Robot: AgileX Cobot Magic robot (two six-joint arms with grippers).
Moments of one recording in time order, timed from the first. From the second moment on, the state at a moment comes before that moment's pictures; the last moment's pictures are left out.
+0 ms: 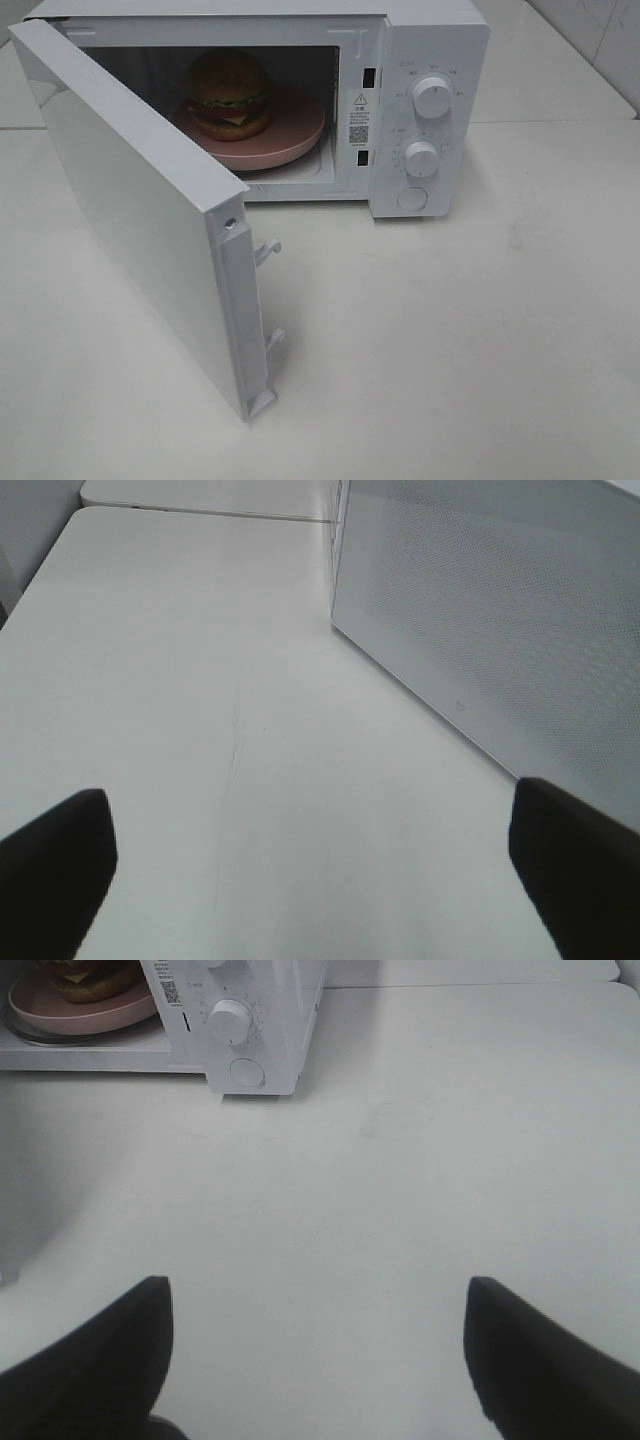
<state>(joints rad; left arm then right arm) 0.00 0.00 -0.51 -0.06 1.07 -0.03 0.16 -0.01 -0.50 0.00 1.01 0.11</state>
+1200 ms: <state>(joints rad) 0.00 0.00 -0.53 -0.06 1.05 -0.03 0.16 -0.01 -0.50 0.00 1.01 0.11</state>
